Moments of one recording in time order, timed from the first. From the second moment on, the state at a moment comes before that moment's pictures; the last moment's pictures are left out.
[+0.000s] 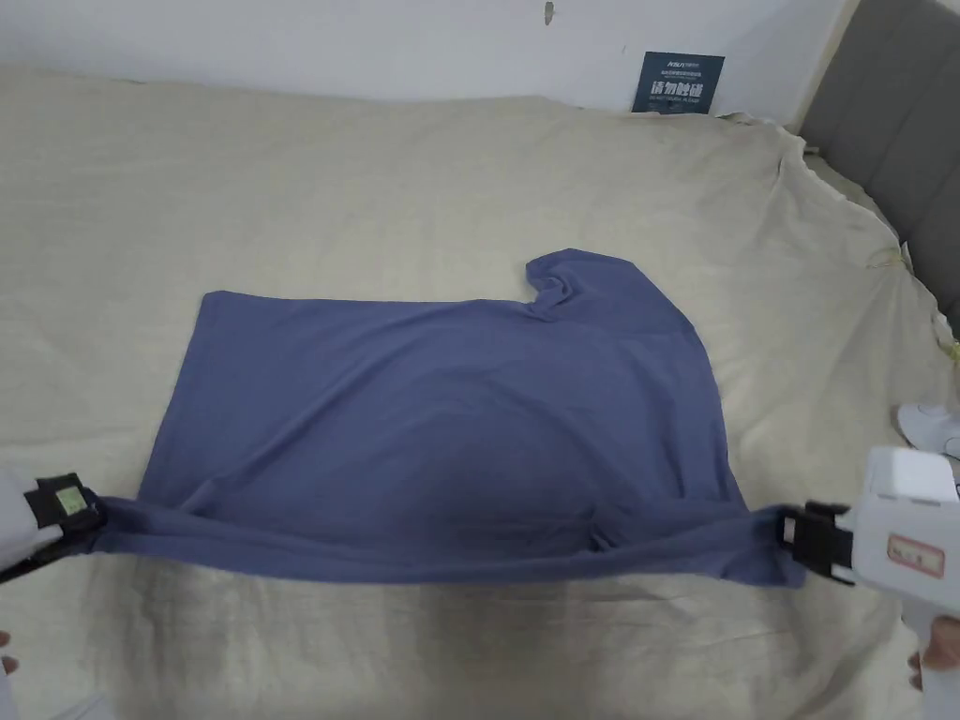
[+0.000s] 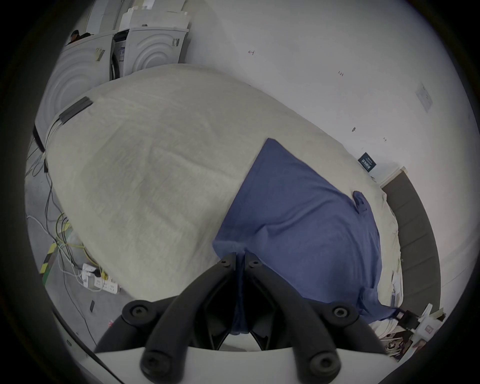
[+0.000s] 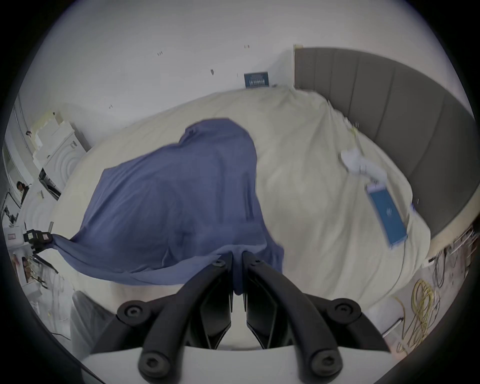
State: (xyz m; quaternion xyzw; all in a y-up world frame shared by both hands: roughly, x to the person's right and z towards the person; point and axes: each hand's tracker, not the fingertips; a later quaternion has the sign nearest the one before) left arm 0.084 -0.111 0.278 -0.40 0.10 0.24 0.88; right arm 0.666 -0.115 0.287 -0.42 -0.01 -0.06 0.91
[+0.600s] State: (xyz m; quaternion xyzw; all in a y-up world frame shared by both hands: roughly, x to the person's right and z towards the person) left arm 0.100 -0.151 0.104 -0.42 0.13 0.17 0.88; right arm 0.640 -0.145 0.100 -0.44 -0.11 0.01 0.89
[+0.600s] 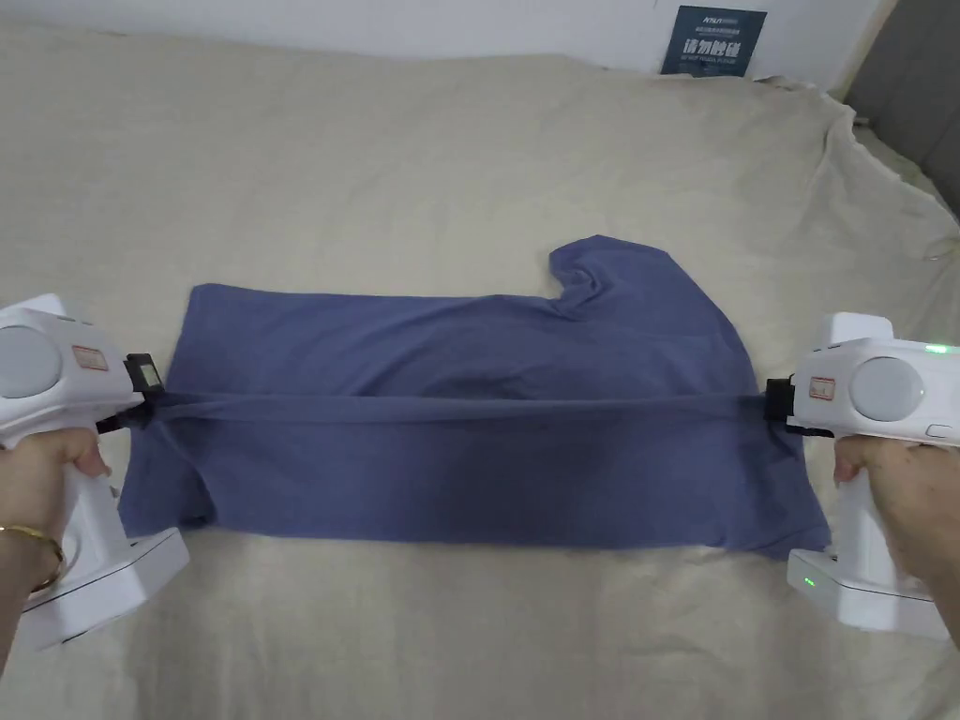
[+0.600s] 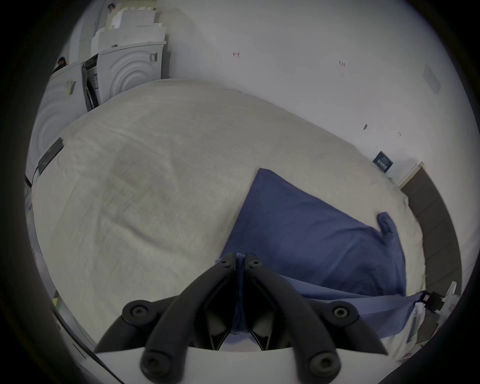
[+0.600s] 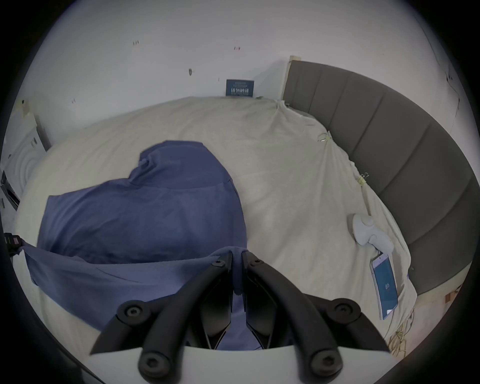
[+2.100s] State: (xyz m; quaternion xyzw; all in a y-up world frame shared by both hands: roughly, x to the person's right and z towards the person) left arm 0.154 -0.100 0.308 -0.20 0.06 0.03 0.98; right arm 0.592 -0.090 0.337 -0.16 -0.05 -0.04 0.98
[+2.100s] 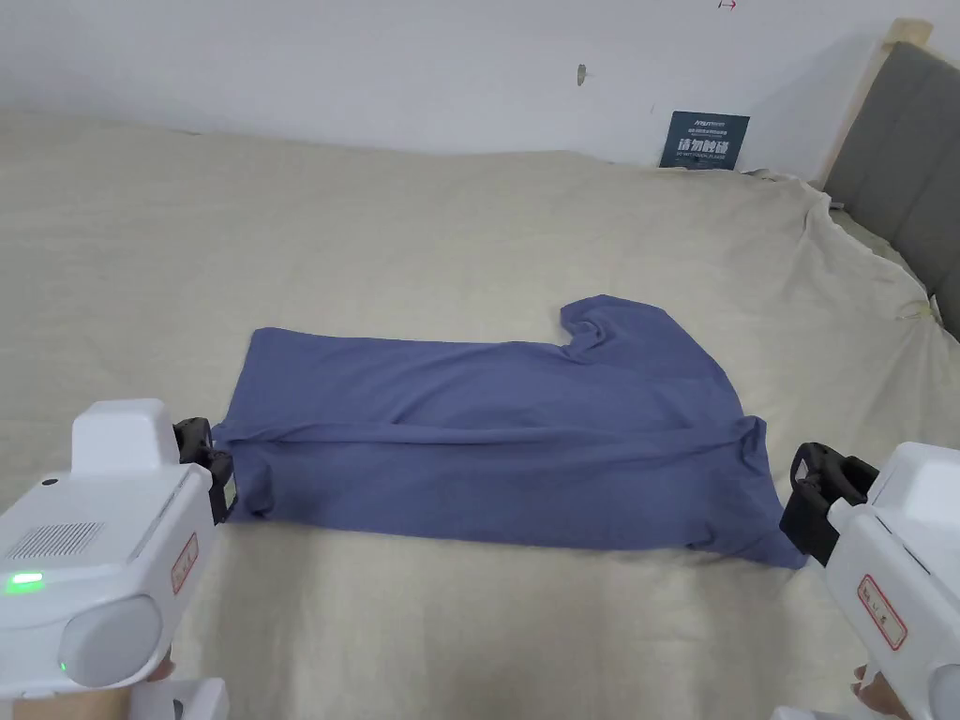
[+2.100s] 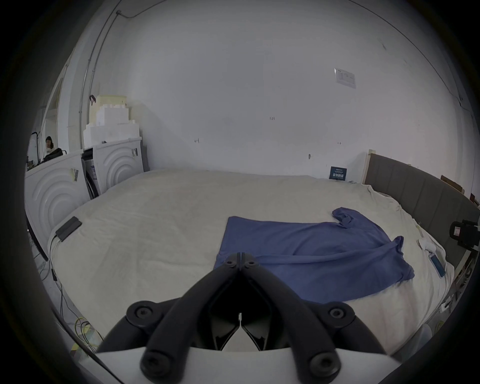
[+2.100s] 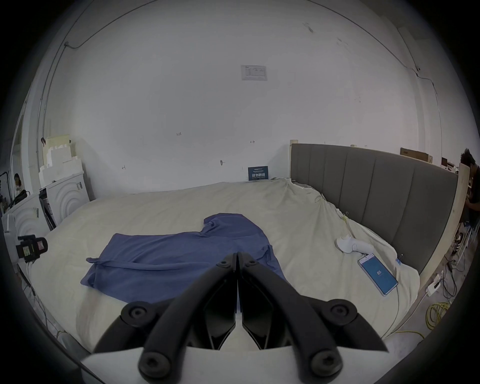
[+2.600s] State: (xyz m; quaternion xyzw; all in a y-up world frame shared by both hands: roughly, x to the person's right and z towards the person) left arm 0.107 -0.133 0.175 -0.47 0.06 0.09 0.88; right arm 0.584 -0.093 0.332 -0.18 -0.03 -0.02 0.98
